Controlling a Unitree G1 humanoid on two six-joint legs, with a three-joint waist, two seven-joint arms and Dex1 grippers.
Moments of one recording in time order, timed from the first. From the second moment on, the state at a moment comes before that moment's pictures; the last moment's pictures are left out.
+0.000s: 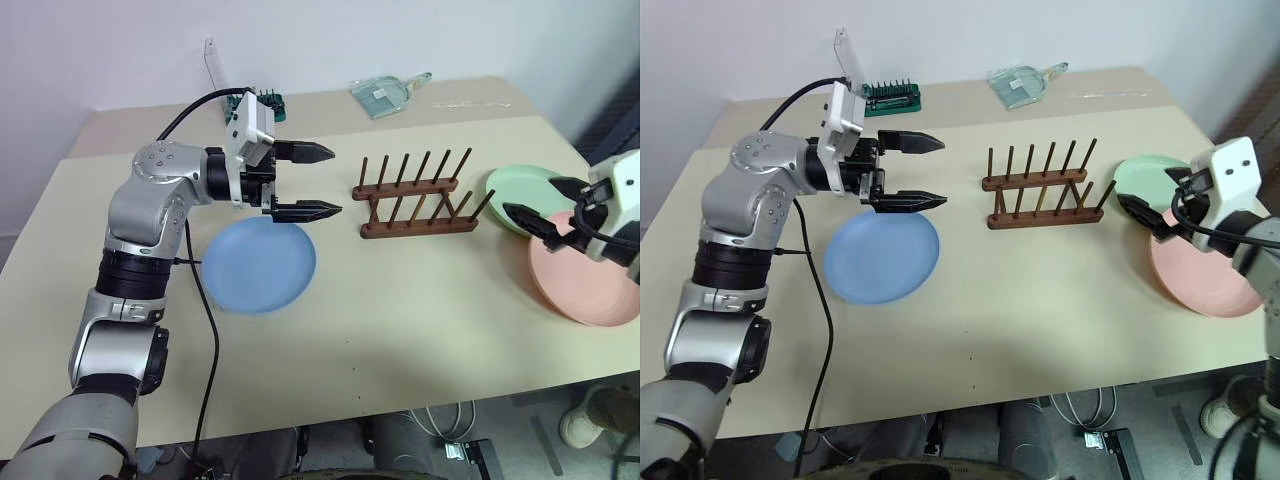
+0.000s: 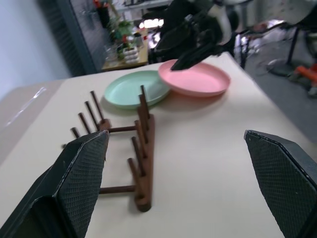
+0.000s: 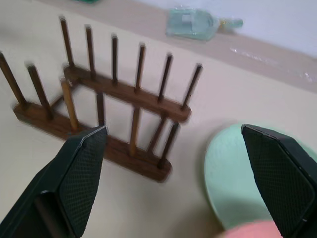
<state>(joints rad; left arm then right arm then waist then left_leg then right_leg) -0.89 0.51 -0.06 0.12 -0.44 0.44 -1.31 -0.19 -0.95 -0.46 -0.17 0.44 0.67 0.67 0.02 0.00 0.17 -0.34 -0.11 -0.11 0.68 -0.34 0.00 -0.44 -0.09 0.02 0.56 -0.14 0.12</state>
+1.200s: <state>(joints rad) -0.86 0.54 -0.10 0.09 -0.49 0.45 -1.35 0.12 -1.00 -0.41 -0.18 0.28 0.73 0.71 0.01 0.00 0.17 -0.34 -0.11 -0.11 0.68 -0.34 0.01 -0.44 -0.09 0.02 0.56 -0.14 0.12</state>
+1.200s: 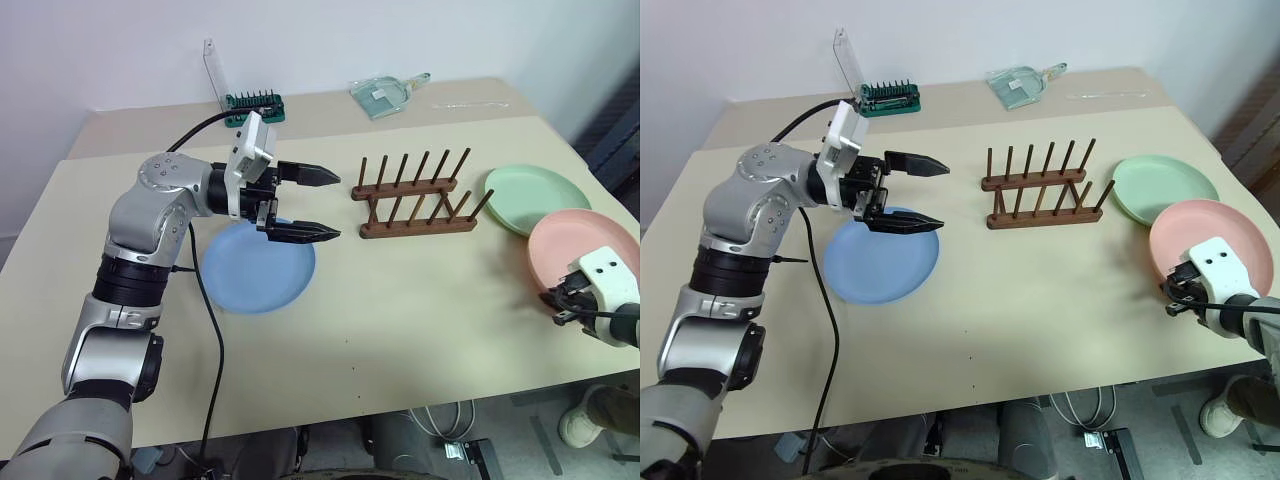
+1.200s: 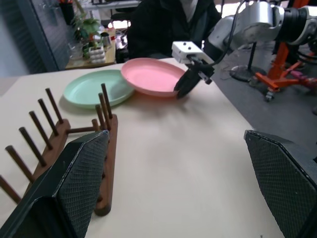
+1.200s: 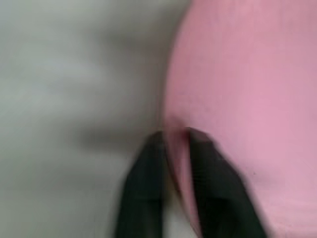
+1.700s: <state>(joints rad) -0.86 0.53 -0.11 0.11 -0.48 0.47 -1.34 0.03 -1.18 -0.43 -0.30 0.24 0.79 0.83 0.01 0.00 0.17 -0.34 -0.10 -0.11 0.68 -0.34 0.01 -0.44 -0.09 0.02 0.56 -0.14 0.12</state>
